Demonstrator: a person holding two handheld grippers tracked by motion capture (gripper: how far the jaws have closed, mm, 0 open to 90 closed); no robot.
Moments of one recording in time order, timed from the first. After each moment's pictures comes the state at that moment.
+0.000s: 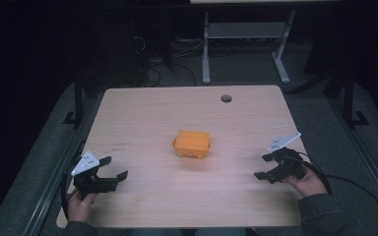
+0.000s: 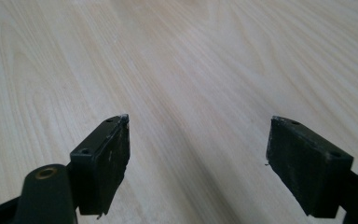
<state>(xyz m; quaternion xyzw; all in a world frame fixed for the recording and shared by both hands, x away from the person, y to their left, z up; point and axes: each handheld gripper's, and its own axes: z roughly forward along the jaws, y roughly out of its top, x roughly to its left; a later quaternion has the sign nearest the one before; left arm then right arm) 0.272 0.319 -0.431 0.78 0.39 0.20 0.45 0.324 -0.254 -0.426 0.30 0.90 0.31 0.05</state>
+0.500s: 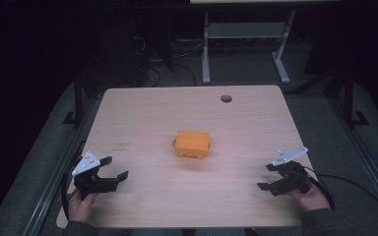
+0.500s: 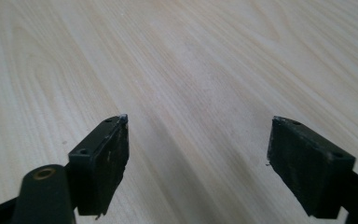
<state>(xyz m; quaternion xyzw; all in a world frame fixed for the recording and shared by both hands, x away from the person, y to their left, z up) 0.272 0.318 -0.431 0.78 0.38 0.20 0.45 0.292 -0.263 -0.446 0.31 0.89 0.33 0.08</state>
